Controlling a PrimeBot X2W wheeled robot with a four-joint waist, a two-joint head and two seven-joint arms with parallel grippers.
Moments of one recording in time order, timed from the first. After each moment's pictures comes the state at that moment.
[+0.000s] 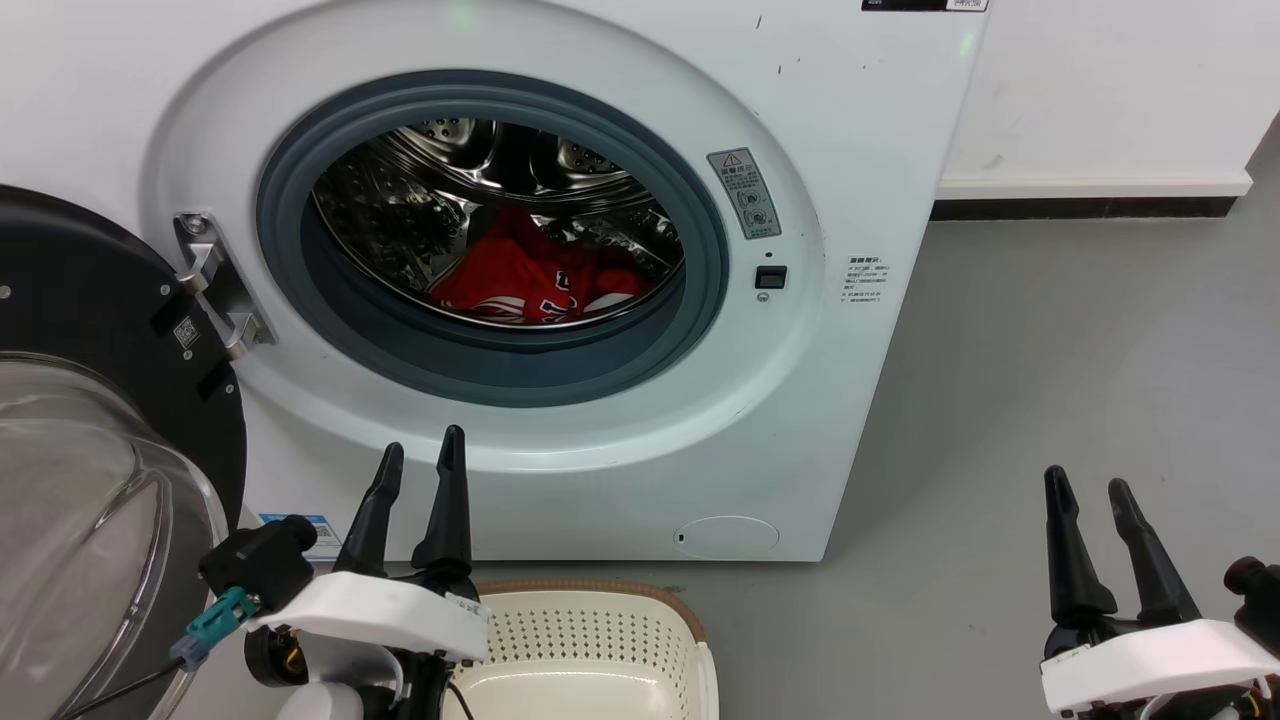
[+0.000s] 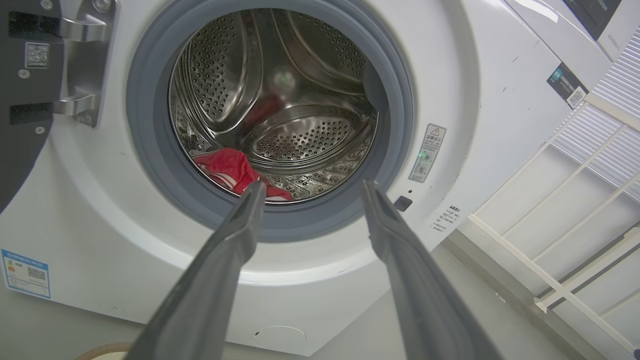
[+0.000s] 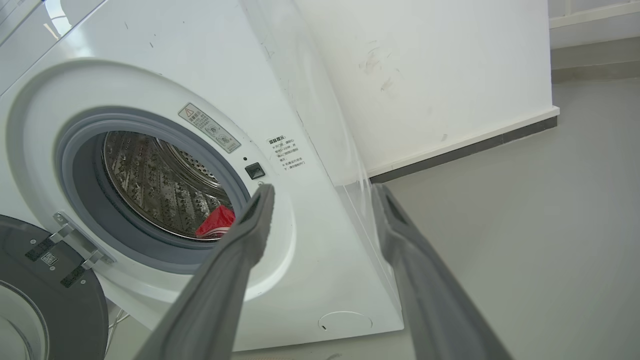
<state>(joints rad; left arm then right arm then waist) -0.09 0.05 -0.08 0.11 -0.60 -0.07 -0.14 0.05 -0.05 -0.07 0.02 0.47 0.13 -0.11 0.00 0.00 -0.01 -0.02</state>
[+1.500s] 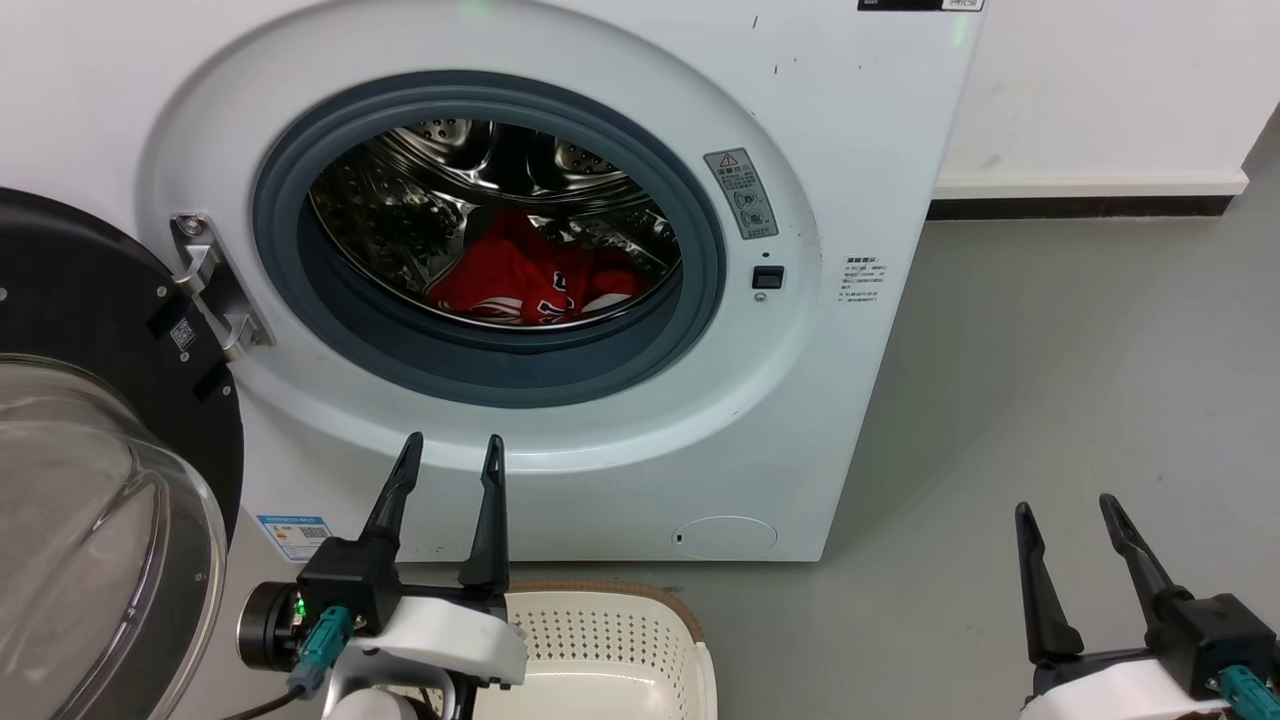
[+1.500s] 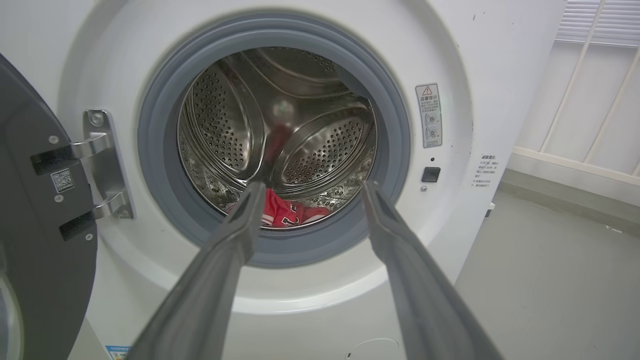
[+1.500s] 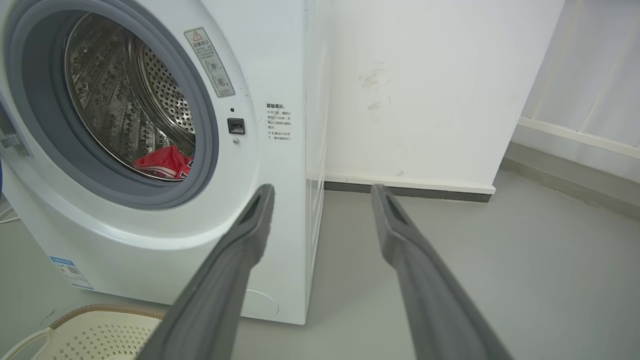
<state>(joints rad) -0.08 0.05 -0.14 0.12 -0.17 -0.02 -0.24 0.10 -0.05 -0.06 0.00 0.01 0.13 -0.19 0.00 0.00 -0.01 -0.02</state>
